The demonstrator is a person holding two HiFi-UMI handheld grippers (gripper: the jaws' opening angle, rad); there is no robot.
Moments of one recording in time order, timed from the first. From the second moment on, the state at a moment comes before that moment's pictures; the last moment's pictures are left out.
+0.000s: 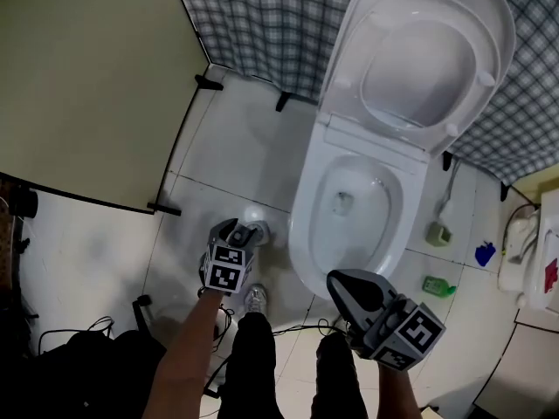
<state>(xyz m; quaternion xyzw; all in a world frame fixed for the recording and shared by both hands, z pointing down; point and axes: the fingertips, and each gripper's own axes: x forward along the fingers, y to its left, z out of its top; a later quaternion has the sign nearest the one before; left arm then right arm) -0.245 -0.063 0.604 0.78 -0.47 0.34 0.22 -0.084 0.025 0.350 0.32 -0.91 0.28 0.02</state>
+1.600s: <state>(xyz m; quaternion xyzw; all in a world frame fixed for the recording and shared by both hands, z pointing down) -0.269 -0.040 0.402 0.80 -0.45 0.30 0.25 -0.028 0.034 0.263 0.38 -0.88 0.29 -0.02</state>
